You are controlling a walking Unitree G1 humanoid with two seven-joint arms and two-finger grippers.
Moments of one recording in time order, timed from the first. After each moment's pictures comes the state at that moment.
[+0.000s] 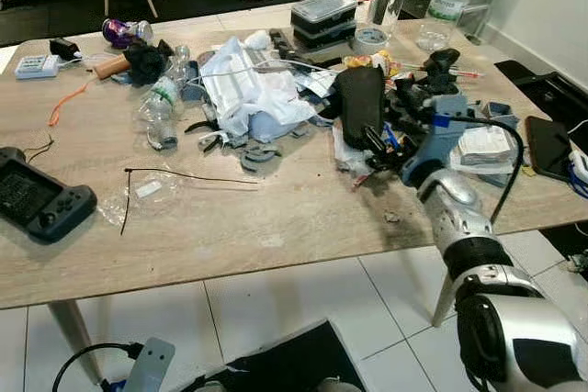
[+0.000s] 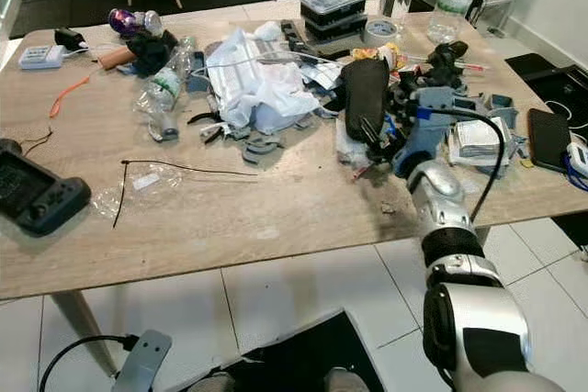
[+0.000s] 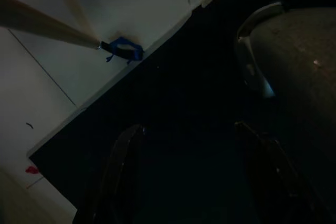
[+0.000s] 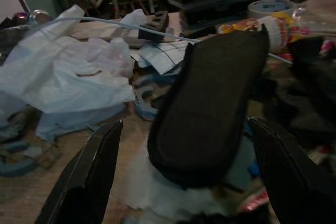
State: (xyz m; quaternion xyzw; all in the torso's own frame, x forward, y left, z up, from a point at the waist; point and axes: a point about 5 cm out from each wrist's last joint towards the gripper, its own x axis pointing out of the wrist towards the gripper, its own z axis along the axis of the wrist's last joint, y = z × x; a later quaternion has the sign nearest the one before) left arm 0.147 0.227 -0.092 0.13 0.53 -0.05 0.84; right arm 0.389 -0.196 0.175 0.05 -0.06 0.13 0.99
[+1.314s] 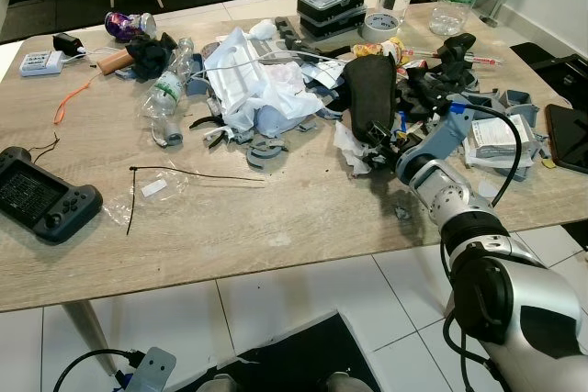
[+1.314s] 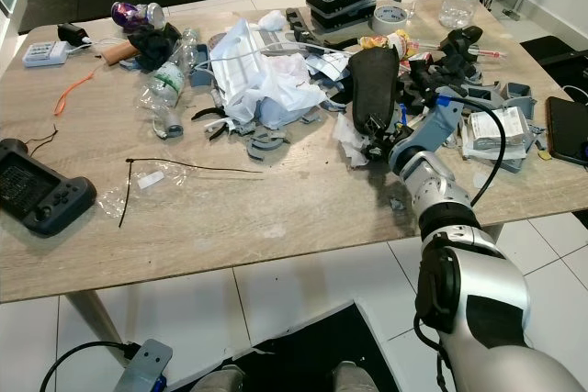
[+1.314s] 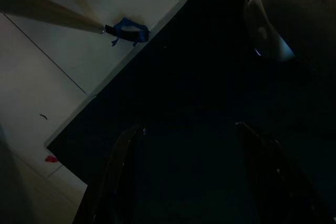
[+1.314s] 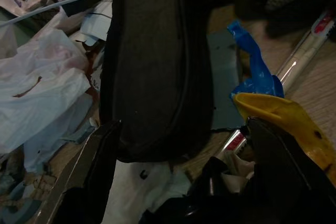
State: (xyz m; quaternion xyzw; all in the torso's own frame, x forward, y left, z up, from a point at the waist) left arm 0.138 0.231 -0.095 0.16 0.54 -0.08 0.82; right arm 0.400 -0.201 0.163 0.27 0.07 0.03 0.96
